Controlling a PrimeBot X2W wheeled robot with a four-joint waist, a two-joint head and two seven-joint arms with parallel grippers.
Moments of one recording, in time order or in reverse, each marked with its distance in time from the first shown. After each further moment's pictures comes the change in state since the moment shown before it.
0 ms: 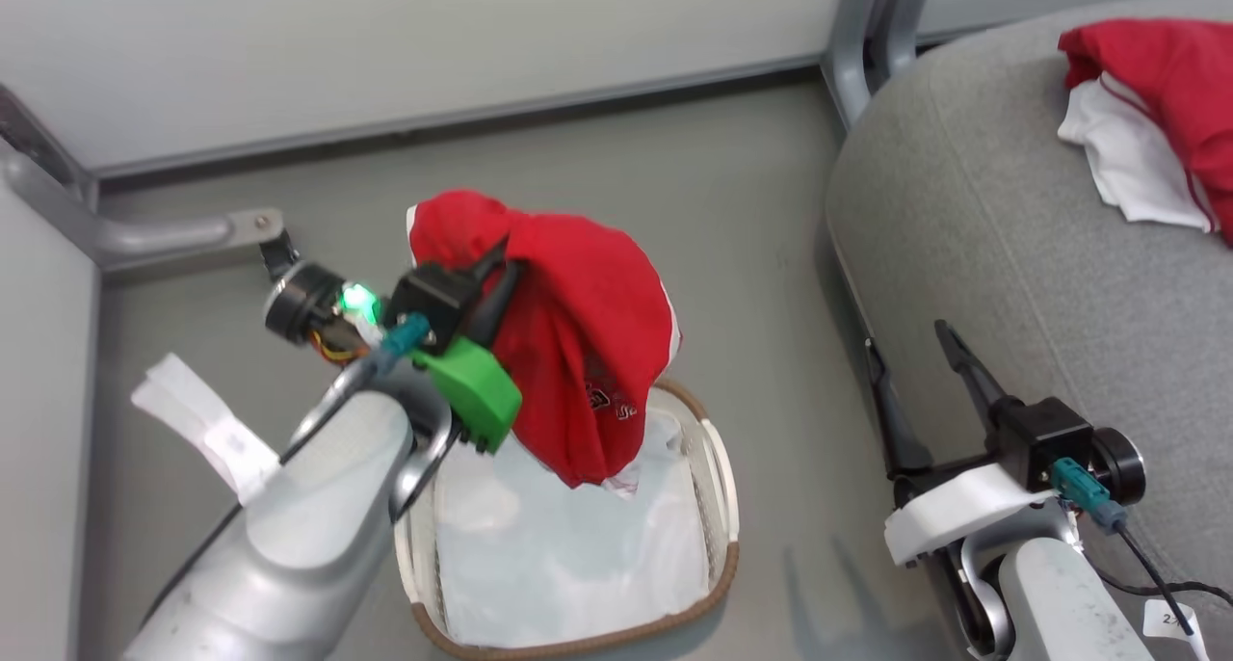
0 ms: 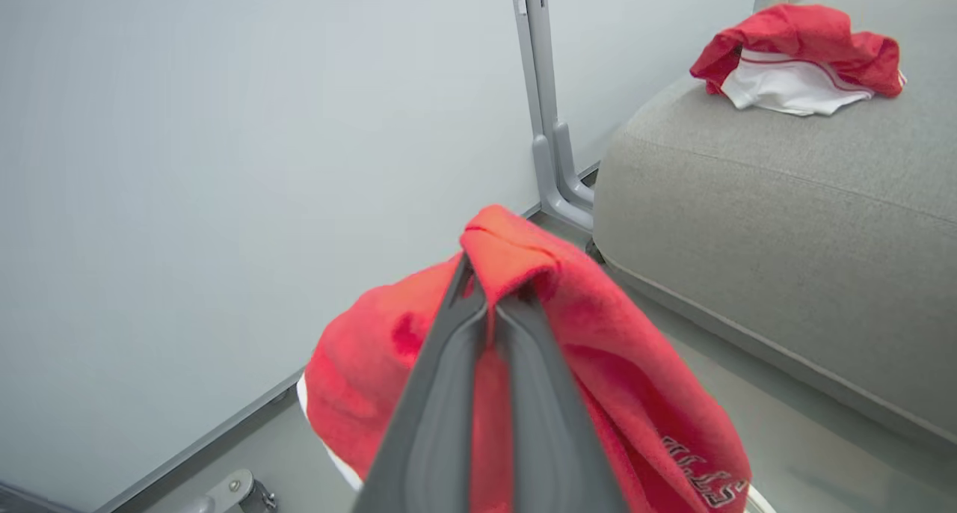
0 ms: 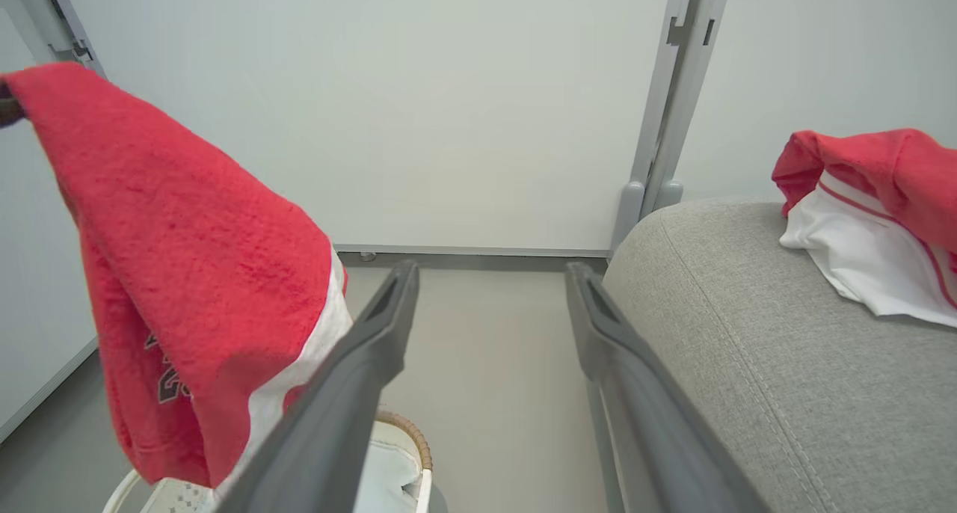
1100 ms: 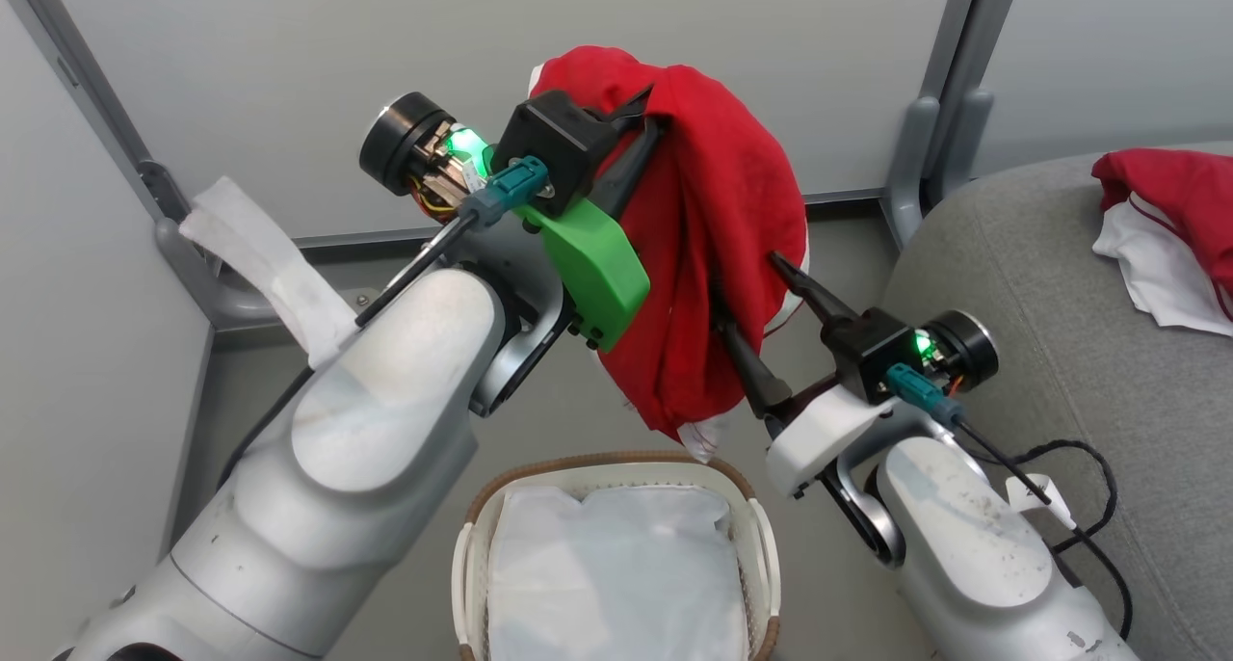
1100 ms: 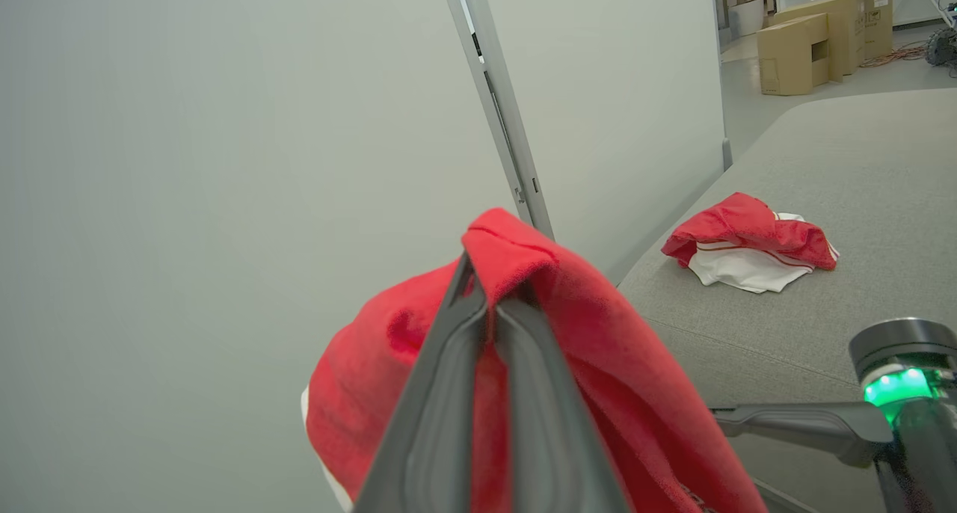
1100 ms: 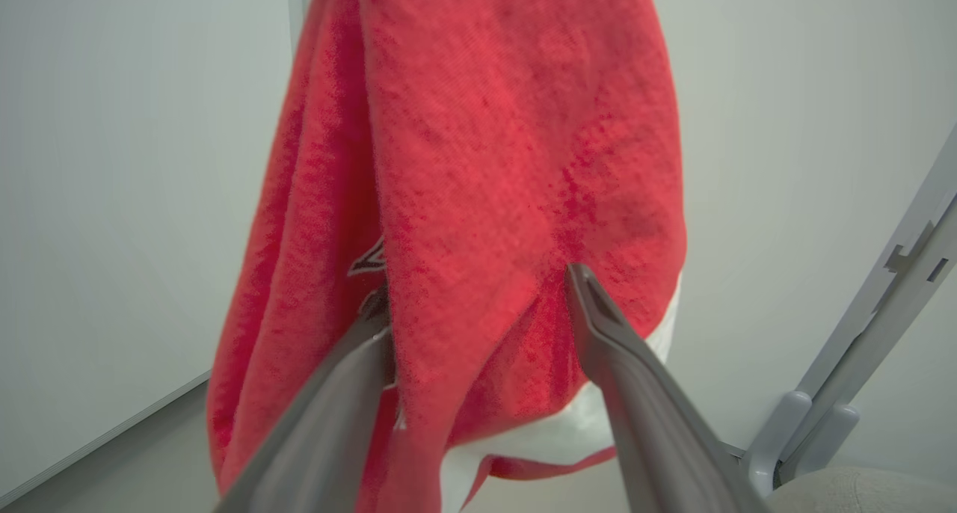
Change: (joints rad) left arm -0.197 -0.078 -0.037 -0.247 -0.082 0.009 0.278; right arm -0.292 0.001 0.310 0.217 0.023 0.000 0.000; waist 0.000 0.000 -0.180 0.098
